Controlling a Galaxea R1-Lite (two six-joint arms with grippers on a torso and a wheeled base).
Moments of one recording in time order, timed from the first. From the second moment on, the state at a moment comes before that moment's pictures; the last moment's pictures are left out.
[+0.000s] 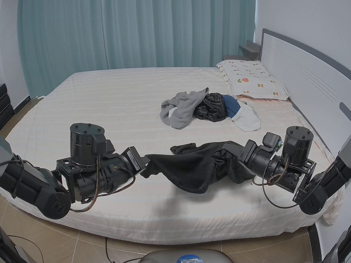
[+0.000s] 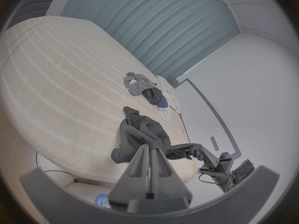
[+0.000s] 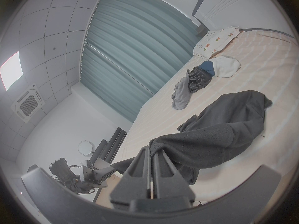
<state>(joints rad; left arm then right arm) -0.54 1.76 -0.66 -0.72 -0.03 -0.89 0.52 1.89 -0.57 -1.20 0.10 0.83</state>
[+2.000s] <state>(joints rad) -0.50 1.71 -0.64 -0.71 -0.03 -0.89 0.52 1.88 -0.58 -1.26 0.10 0.83</state>
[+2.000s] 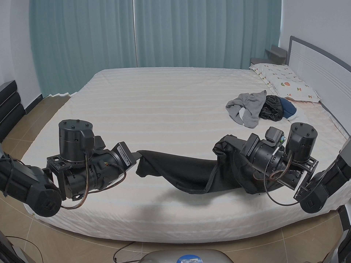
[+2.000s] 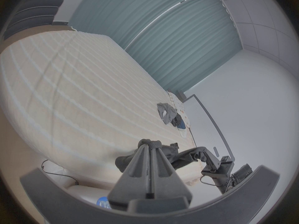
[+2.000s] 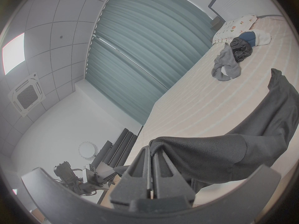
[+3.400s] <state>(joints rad) -0.48 1.40 -0.49 -0.60 -0.03 -0.86 0.49 1.52 -0.35 -1.16 0.05 0.81</state>
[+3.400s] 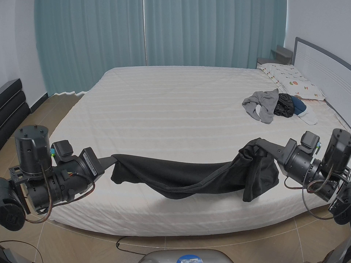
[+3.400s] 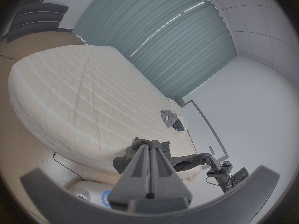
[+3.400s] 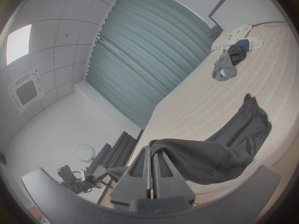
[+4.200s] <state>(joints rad) -0.38 1.23 -1.01 -0.17 0.04 -0.73 0.40 1.25 -1.07 -0.56 0.06 0.80</state>
